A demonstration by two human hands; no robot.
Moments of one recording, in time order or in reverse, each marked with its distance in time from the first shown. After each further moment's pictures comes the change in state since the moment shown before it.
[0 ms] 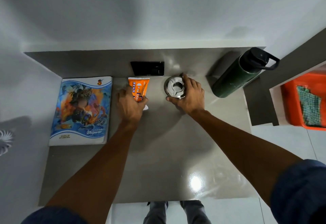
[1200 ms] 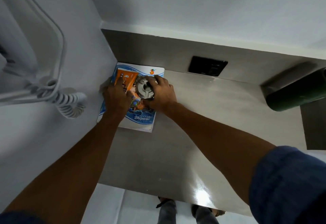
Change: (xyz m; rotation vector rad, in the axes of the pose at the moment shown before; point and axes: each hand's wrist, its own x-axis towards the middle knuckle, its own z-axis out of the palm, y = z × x) left_hand 0.038 -0.175 -0.125 0.185 0.096 -0.050; right_hand -0.043 -0.233 0.141 -0.085 -0.292 -0.474
